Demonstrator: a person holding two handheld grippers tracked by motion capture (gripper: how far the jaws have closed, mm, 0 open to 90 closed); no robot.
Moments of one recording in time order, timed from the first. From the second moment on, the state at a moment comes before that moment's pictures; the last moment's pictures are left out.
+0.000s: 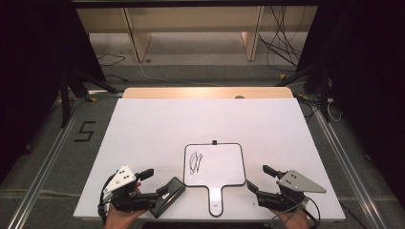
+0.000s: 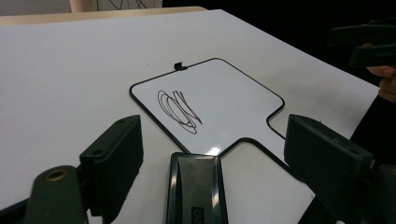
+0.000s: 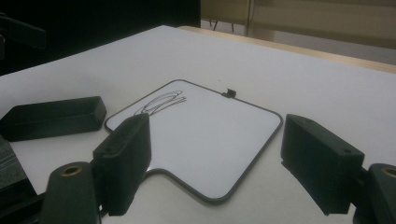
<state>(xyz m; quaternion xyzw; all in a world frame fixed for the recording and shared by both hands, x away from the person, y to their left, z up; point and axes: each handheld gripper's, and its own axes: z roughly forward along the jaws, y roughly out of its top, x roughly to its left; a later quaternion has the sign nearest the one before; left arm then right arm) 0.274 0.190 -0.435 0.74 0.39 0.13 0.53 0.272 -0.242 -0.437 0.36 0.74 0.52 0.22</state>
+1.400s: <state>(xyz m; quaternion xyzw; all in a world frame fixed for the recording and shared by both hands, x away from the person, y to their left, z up) 0.270 0.181 -0.442 0.80 0.41 0.11 0.43 0.270 -0.241 -0.436 0.36 0.74 0.52 0.22</state>
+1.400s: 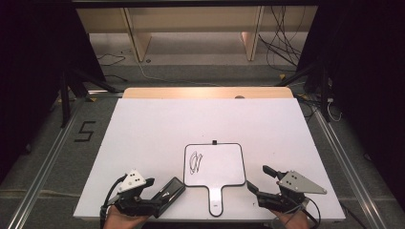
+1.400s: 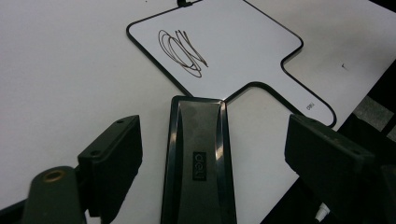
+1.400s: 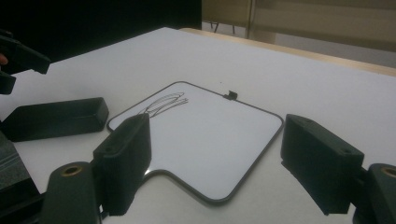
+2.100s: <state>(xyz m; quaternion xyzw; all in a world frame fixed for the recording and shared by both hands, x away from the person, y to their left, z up) 0.279 0.165 -0.463 0.85 0.41 0.09 0.31 0.270 -0.241 -0.437 0.35 0.74 0.52 0.22</state>
